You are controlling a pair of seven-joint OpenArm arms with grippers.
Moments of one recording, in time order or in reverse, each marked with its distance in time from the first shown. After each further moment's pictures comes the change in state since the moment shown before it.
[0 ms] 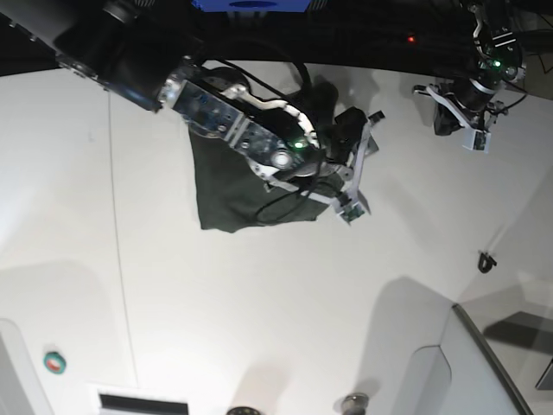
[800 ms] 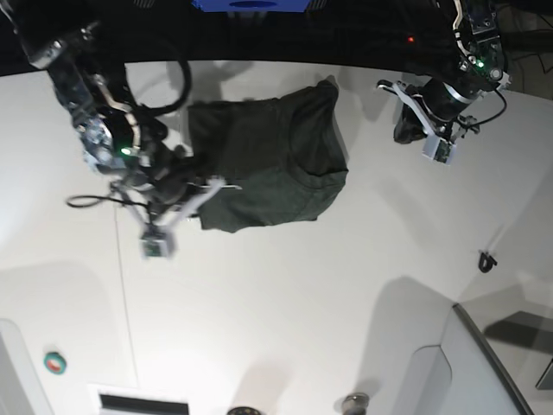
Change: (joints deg) left arm 1.6 6.4 3.8 16.9 -4.4 -6.9 14.6; right arm -17.2 15.5 31.8 15.7 0.0 -3.0 10.0
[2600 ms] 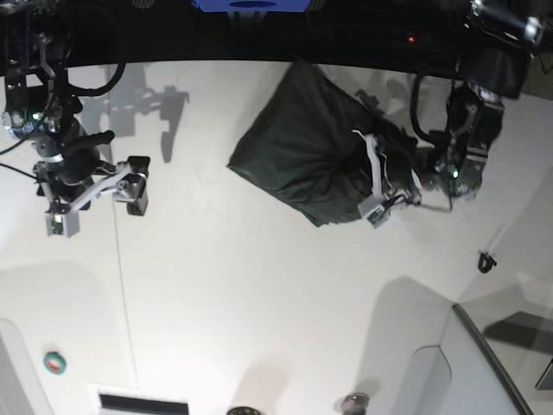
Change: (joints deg) left arm -29.7 -22.1 47.2 -26.0 -20.0 1.0 7.0; right arm -13.9 -2.5 29.2 2.1 -0.3 23.3 7.2
